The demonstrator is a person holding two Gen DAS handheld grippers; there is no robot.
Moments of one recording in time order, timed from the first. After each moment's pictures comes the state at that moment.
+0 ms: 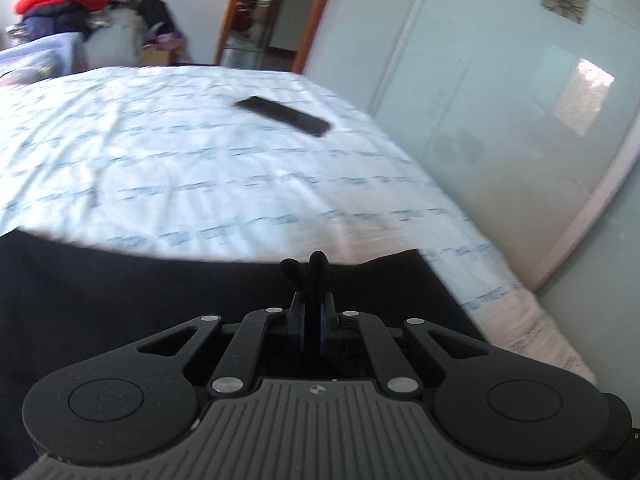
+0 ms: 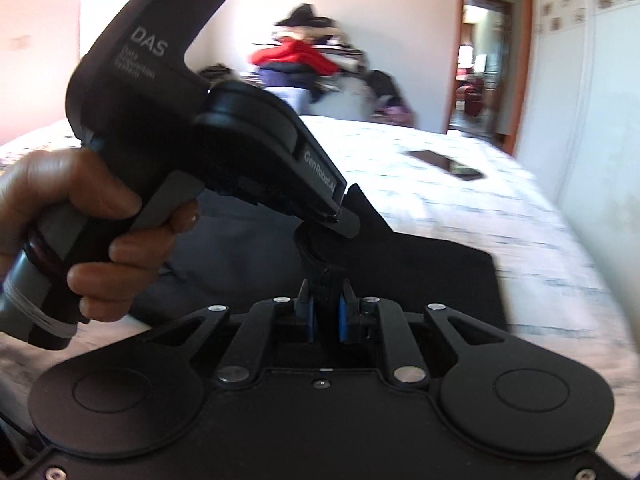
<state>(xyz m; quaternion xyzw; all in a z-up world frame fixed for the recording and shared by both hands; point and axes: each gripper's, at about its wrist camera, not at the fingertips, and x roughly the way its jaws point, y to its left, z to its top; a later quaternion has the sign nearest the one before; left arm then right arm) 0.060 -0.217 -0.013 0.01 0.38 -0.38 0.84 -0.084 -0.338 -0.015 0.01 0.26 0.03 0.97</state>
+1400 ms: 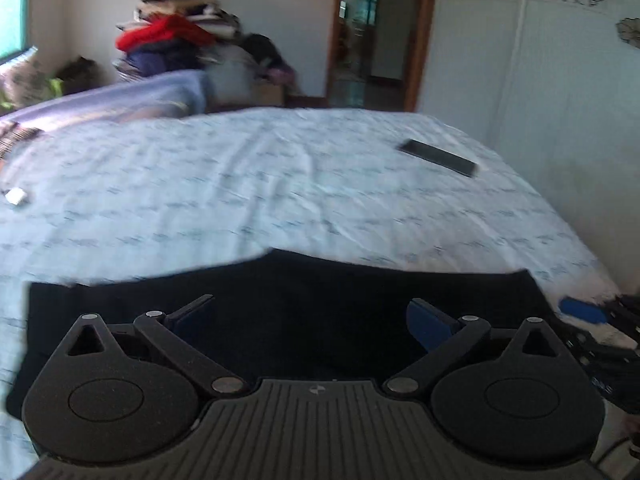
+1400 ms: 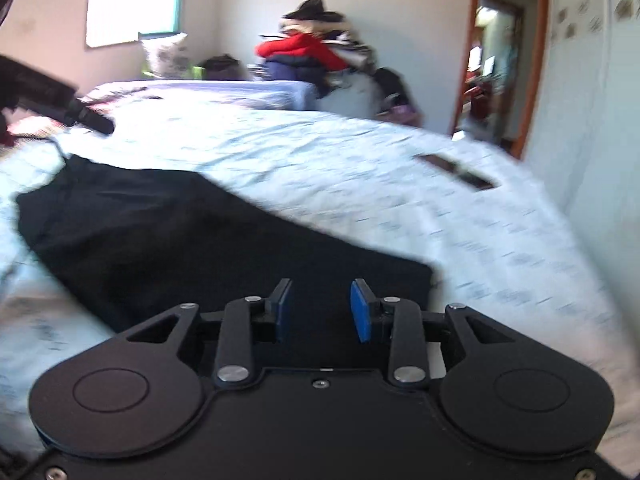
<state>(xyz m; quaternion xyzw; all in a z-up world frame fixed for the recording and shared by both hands) 0.077 -0.096 0.027 0.05 0.35 -0.27 0.90 -0.054 -0.357 -0.013 -0.05 0.27 -0.04 0.96</state>
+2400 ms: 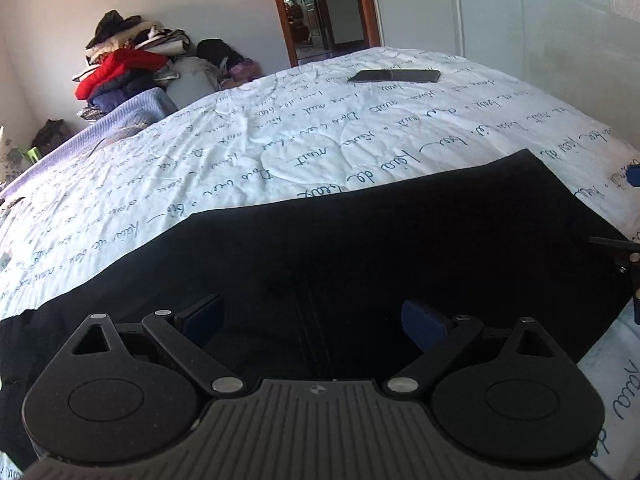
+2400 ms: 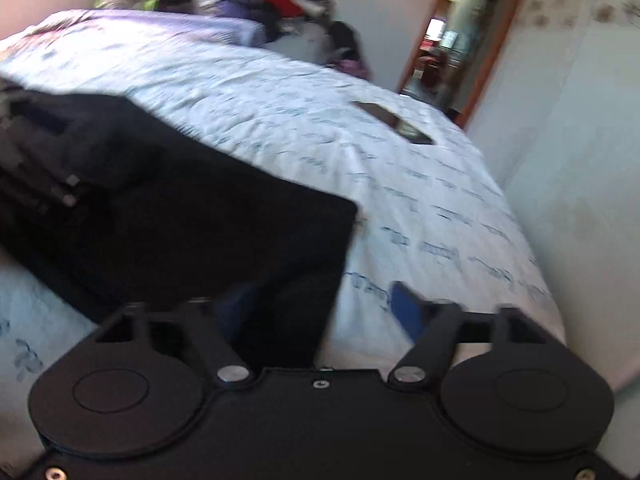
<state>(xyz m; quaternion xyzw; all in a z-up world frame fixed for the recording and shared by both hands) 0.038 -0.160 -0.045 0.21 0.31 -0.25 0.89 -0.083 -0.356 -0.015 -0.05 0.32 -0.13 0.94</state>
